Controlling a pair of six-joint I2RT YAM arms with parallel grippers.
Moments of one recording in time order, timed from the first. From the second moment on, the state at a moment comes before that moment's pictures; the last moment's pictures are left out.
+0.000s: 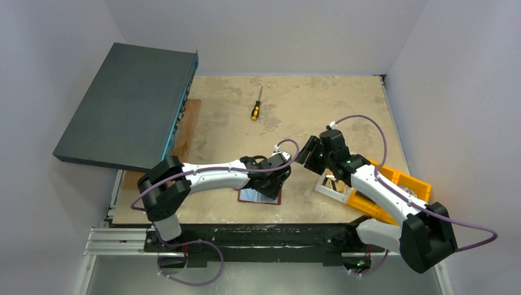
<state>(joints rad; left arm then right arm) -1.09 1.76 1.12 -0.51 -0.15 -0.56 0.46 1.14 0.68 -0.32 -0.04 0.91</state>
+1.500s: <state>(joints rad) -0.98 1.59 0.95 -0.40 0.00 -0.63 0.67 1.39 0.67 -0.10 -0.21 0.94</state>
